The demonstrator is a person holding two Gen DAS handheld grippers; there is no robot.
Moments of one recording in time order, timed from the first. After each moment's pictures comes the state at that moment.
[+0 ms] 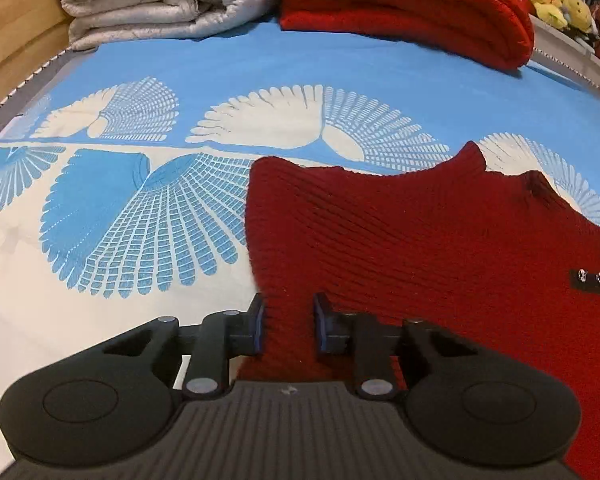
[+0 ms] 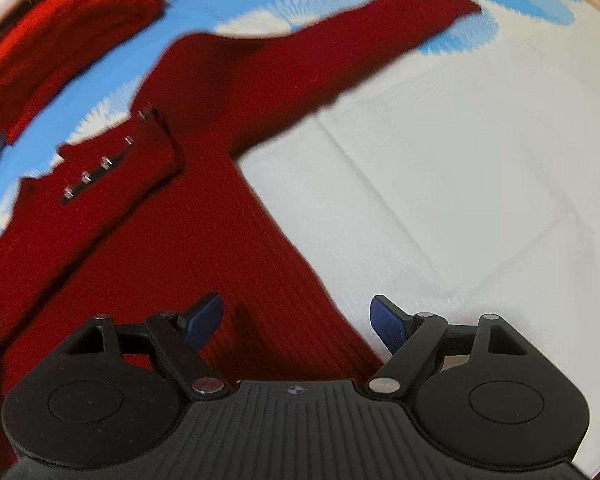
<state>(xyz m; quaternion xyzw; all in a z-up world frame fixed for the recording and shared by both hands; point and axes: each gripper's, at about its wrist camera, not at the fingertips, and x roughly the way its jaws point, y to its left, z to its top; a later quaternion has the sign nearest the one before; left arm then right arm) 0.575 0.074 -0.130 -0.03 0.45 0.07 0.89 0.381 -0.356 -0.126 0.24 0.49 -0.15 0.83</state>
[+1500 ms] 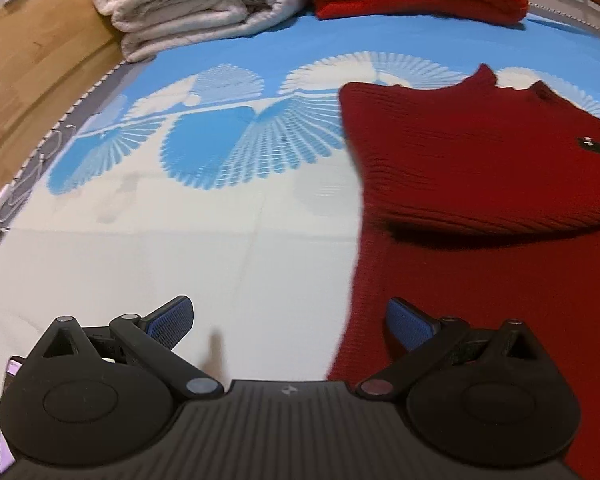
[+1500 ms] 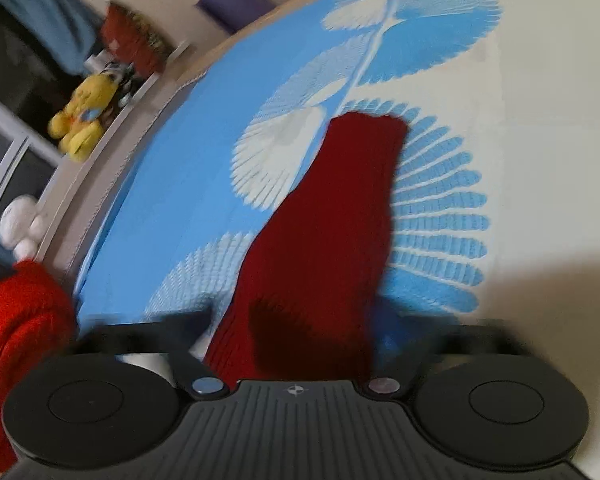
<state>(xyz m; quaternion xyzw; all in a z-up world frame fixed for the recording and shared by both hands) 0.450 0.106 -0.132 0.07 0.45 0.12 0.88 0.525 -0.595 -0.151 0.48 0.24 -0.32 0.78</state>
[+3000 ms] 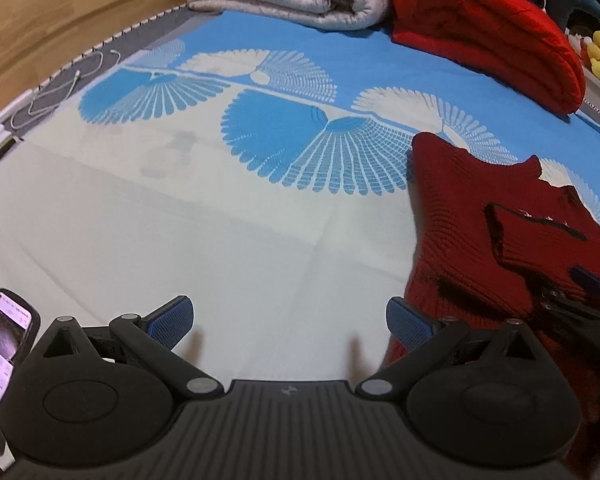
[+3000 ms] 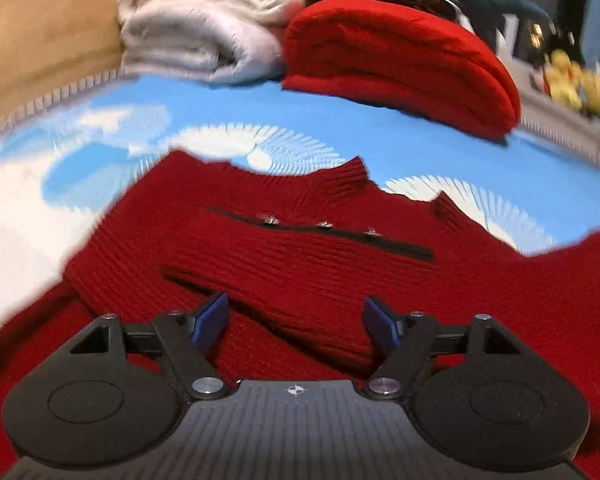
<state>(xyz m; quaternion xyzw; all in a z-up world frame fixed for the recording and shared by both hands) 0.440 0.175 -0.100 -0.10 0.45 0.15 0.88 0.499 -0.069 -0.142 -0.13 0.31 0.13 0.93</state>
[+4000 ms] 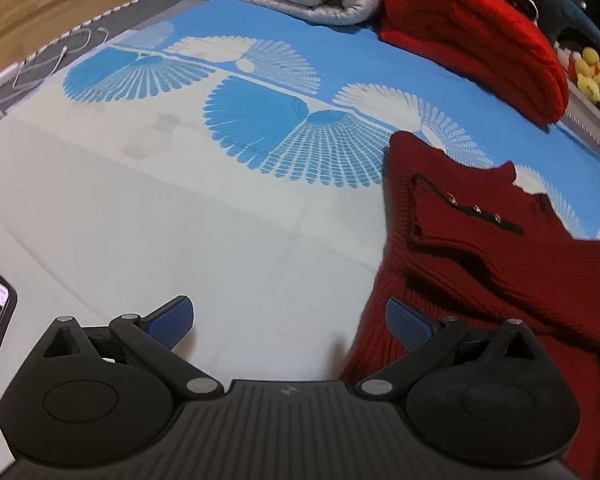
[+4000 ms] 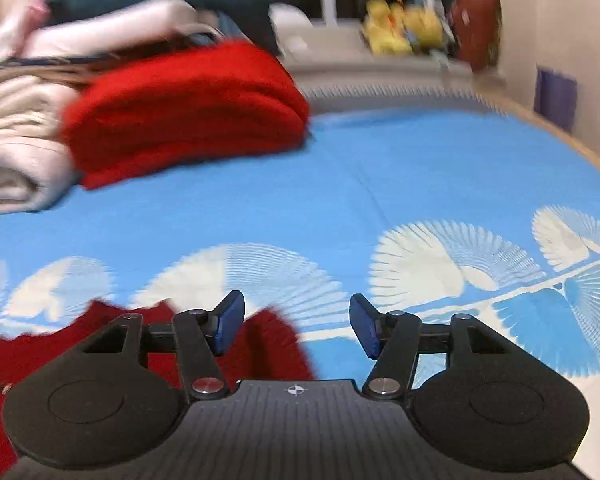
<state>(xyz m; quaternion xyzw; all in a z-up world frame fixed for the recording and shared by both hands) 0.434 0.170 -0.094 -0.14 0.45 0.12 0.87 0.592 -0.310 -0.016 0.08 0.36 -0.06 0.93</state>
